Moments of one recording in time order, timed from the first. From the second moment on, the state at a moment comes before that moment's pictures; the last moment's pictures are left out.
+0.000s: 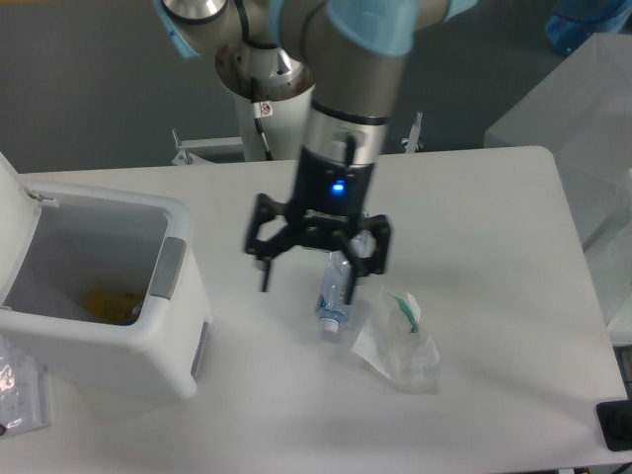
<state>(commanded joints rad) 2.56 -1.81 -1.49 -0.97 1.11 0.52</state>
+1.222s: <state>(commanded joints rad) 2.72 -1.93 -1.52 -1.07 1.52 1.16</state>
